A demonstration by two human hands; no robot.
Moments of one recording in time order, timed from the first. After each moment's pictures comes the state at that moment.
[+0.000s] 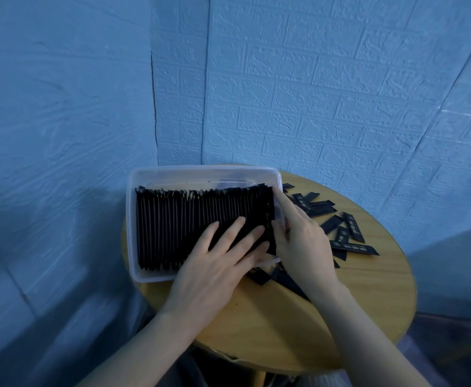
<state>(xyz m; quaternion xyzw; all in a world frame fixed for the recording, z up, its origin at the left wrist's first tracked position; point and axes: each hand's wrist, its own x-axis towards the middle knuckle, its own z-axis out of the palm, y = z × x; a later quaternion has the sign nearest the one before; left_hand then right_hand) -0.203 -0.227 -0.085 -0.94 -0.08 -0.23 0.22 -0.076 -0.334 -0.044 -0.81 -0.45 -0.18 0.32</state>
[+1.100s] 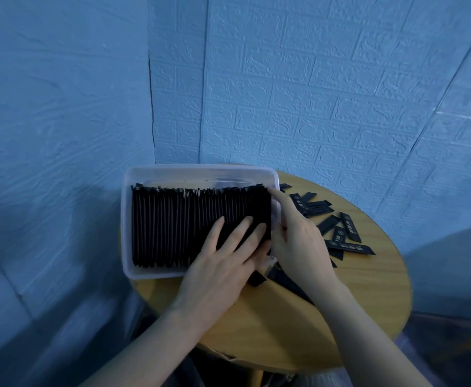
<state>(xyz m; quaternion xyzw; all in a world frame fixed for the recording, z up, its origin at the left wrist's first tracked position) -0.191 -0.235 -0.088 -0.94 -0.08 -0.26 0.21 -0.073 -0.333 -0.045 -0.79 -0.47 -0.17 0.34</state>
